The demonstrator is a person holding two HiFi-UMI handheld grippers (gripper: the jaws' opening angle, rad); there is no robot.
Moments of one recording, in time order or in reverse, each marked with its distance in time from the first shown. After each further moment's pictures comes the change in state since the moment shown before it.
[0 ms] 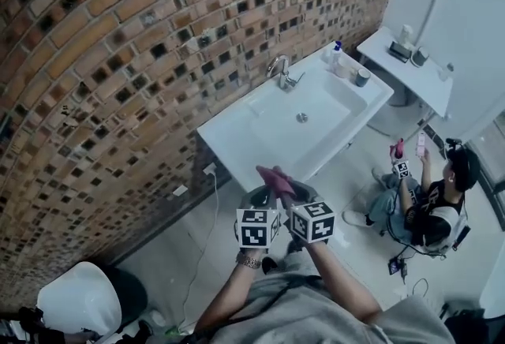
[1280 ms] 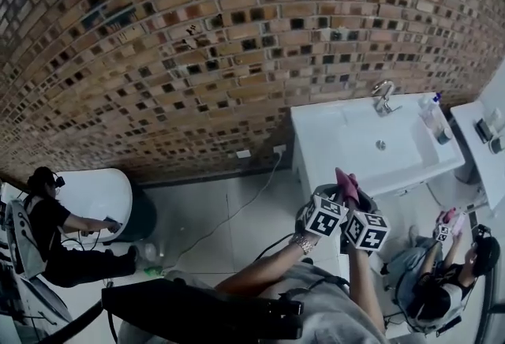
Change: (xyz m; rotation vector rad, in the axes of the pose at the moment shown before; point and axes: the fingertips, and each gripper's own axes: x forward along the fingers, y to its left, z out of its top) left arm -0.002 -0.013 -0.006 0.004 -0.016 0.122; right arm -0.020 -0.001 -0.005 -0.108 0.065 0.024
